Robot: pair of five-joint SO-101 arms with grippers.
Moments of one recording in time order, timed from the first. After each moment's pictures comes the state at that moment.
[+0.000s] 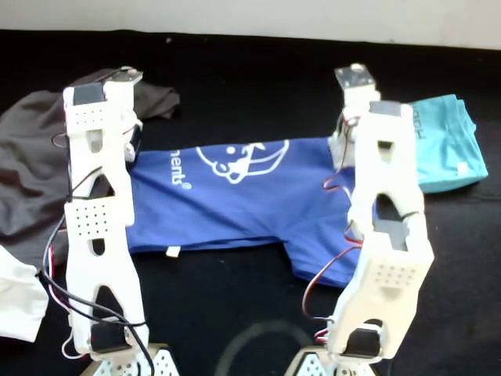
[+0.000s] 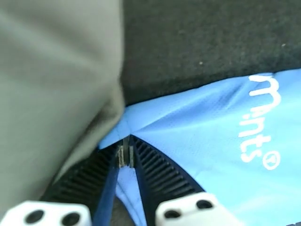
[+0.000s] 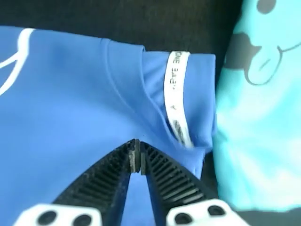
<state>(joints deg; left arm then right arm) -18.9 69.0 -76.7 99.9 -15.7 0.3 28.4 -21.5 77.4 18.6</state>
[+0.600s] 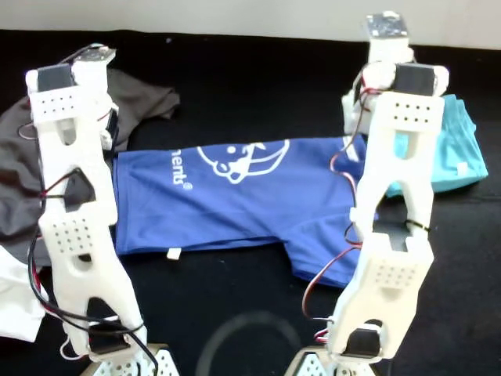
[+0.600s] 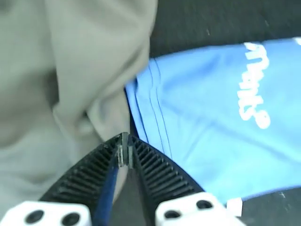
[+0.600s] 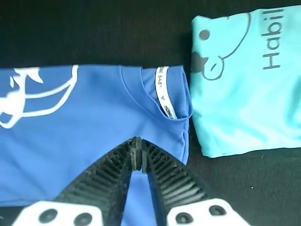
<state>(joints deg) -19.9 44.8 -56.1 101.0 -15.8 0.0 28.0 -53.5 100.4 9.5</state>
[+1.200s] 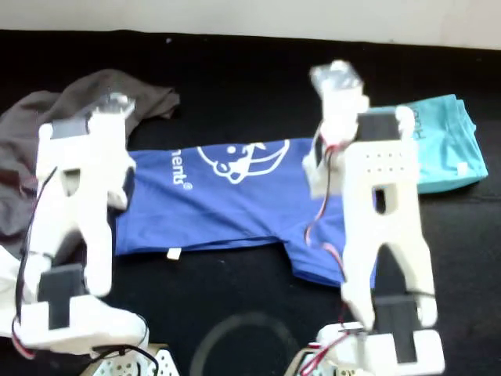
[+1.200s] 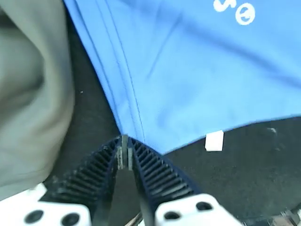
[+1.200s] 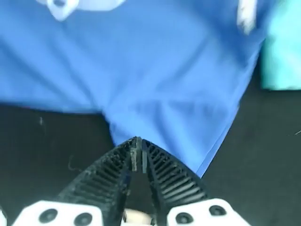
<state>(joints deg) -16.9 -2.2 18.9 77.2 -15.8 -12.0 -9.6 -1.5 98.2 8.5</state>
